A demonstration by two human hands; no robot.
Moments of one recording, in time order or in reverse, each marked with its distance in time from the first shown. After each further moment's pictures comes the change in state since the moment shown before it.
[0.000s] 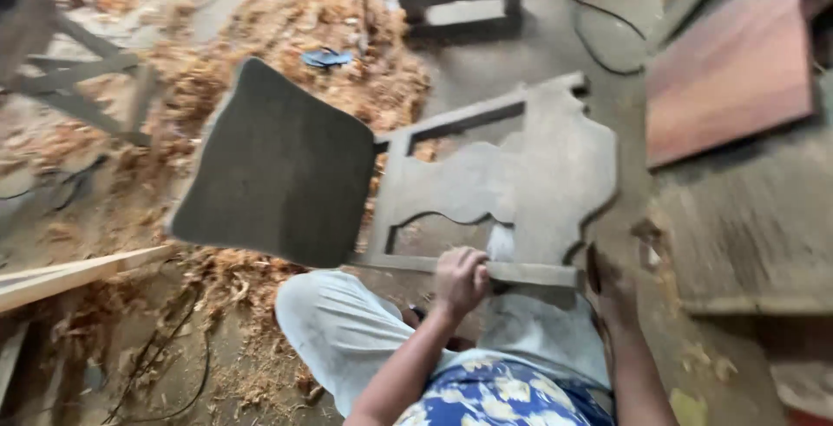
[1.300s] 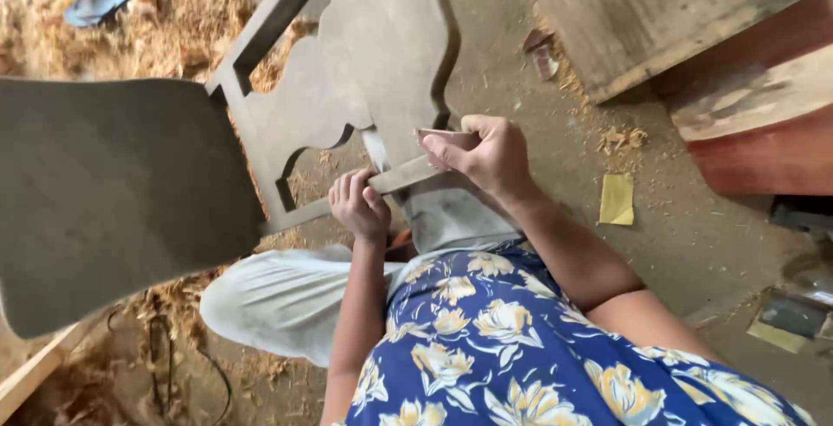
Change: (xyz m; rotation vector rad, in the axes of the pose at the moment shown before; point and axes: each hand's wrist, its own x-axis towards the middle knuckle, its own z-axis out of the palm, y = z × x) left_hand 0.025 0.019 -0.003 -0.005 0.012 -0.009; right_hand -0.040 -0.165 0.032 -0.321 0.129 0.026
